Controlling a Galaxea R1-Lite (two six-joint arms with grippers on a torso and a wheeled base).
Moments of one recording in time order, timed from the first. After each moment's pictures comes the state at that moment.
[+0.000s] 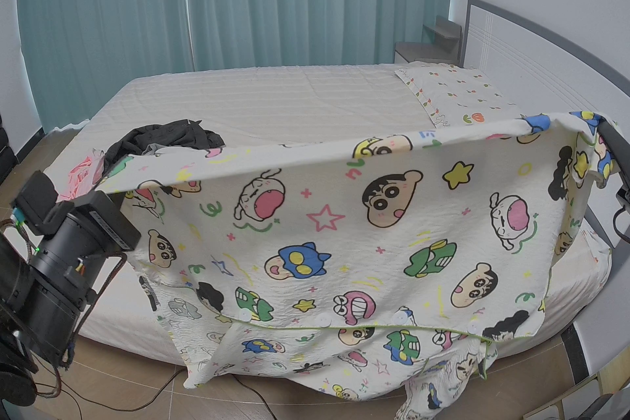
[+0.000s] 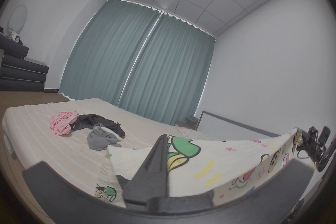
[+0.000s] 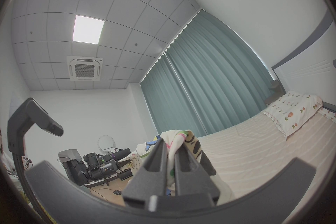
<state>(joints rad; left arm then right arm) -0.66 1.32 -0.30 -1.19 0.54 -0.24 0.16 1.14 -0.27 -1.35 0.46 0.62</state>
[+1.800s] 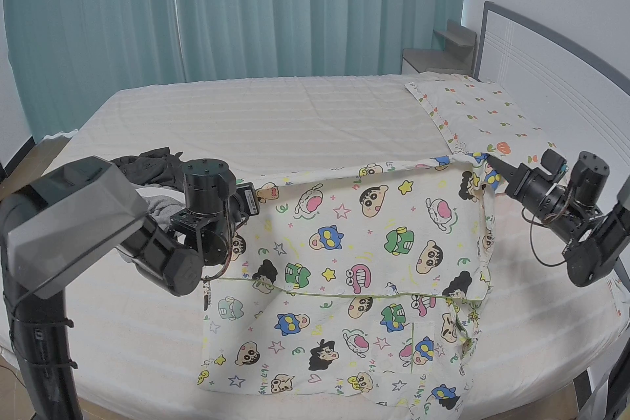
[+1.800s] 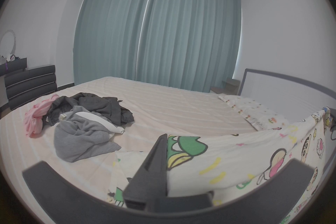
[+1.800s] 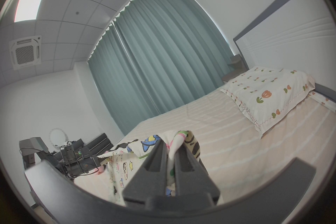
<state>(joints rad) -0.40 2.27 -1.07 -0.99 0.47 -0.26 0.04 2.04 -0.64 -1.45 0.34 0.49</state>
